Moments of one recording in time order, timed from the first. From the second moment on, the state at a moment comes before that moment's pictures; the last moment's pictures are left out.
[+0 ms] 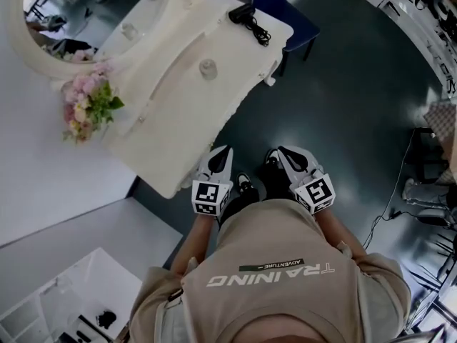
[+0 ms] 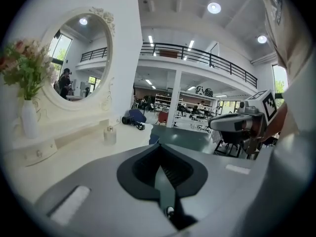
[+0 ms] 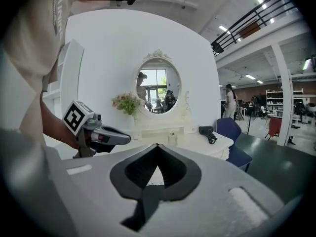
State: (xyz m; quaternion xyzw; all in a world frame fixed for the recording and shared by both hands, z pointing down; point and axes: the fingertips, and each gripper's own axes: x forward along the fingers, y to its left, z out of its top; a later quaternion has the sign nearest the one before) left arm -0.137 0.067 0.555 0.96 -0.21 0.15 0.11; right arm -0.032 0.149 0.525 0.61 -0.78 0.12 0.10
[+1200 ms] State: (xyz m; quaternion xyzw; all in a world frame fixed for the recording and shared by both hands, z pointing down) left arm 0.013 -0.088 0.530 0.92 -0.33 0.15 0.13; right arm 0.137 -0.043 0.528 0.52 -0.85 0.09 0.04
